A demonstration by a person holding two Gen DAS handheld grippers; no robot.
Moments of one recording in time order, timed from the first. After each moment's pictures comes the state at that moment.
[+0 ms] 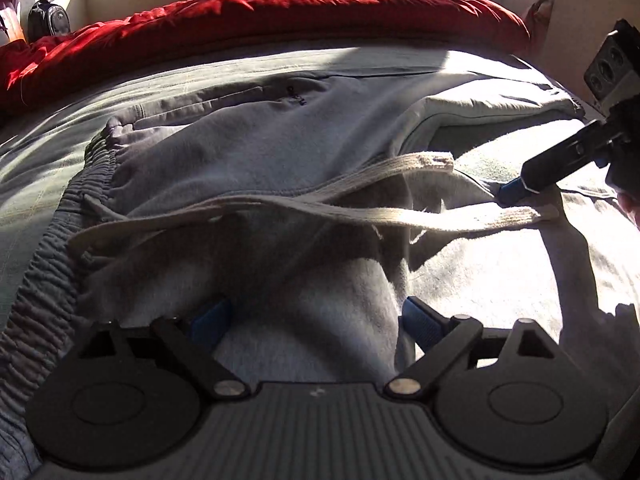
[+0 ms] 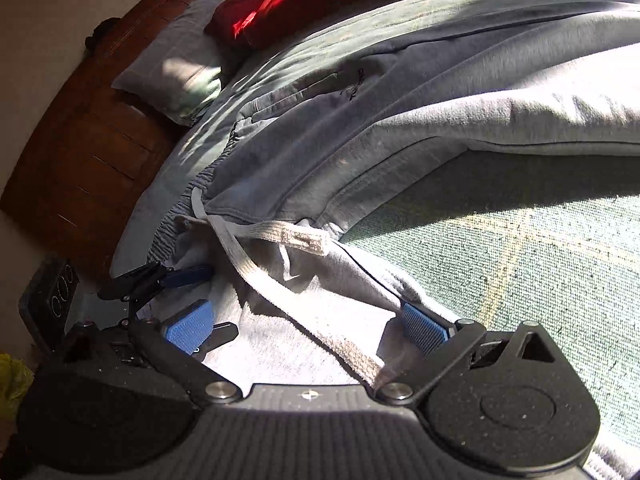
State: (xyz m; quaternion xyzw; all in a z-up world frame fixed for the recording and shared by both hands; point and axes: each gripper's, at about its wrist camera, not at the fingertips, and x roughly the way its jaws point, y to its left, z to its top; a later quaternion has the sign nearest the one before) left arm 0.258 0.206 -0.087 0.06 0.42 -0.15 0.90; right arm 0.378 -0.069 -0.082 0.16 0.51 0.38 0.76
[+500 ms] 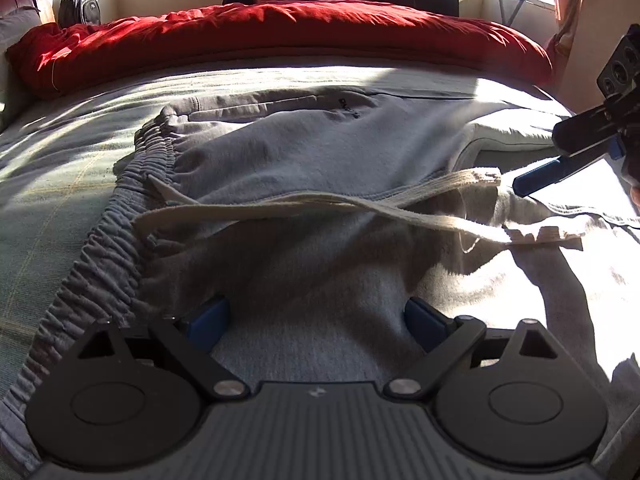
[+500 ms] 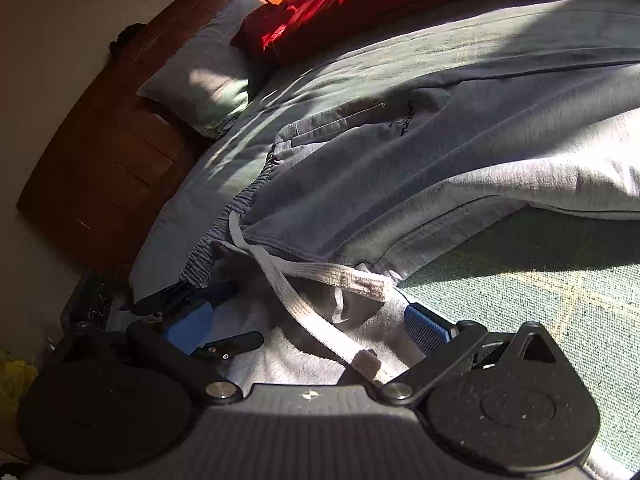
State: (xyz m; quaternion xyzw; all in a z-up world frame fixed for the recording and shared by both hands) left arm 0.258 0.251 -0.089 0.02 0.40 -0.12 0.91; right arm 0.401 -0.027 -0.068 0.20 0.50 0.42 0.73
